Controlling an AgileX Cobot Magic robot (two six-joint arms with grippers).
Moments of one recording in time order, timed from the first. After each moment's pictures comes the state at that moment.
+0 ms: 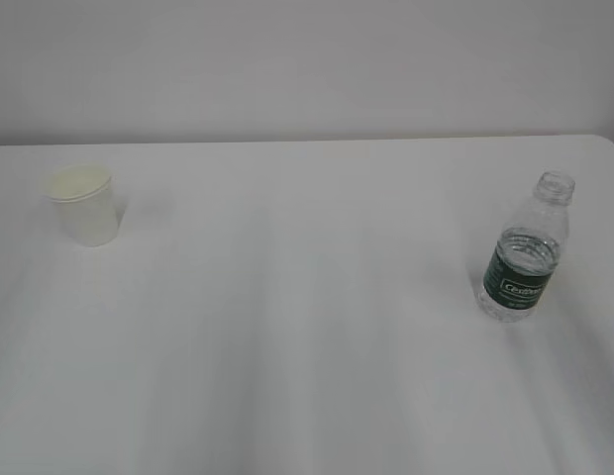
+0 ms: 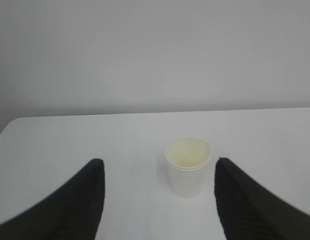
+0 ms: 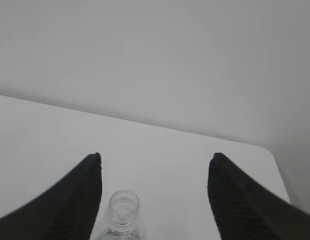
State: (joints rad) left arm 0.01 0.82 -0.46 -0.11 -0.07 0.08; right arm 0.08 0.91 -0.51 -0.11 -0.12 -0.06
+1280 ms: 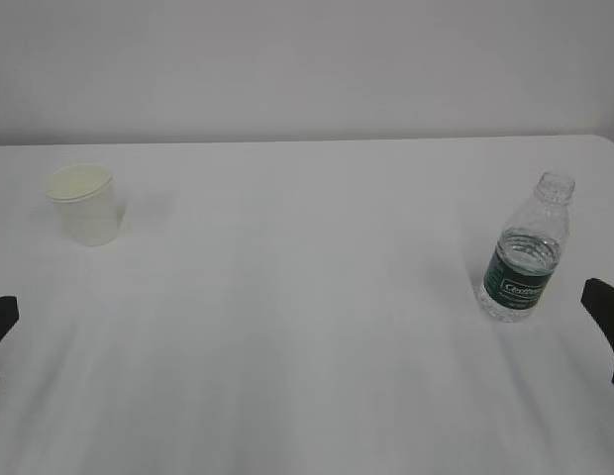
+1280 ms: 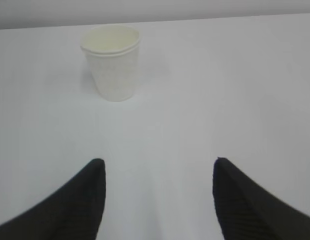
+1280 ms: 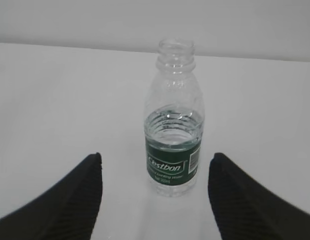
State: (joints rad) left arm -0.34 1.14 -0.08 -0.26 -0.63 0.08; right arm 0.08 1.09 -0.04 -0.14 -0.71 0.07
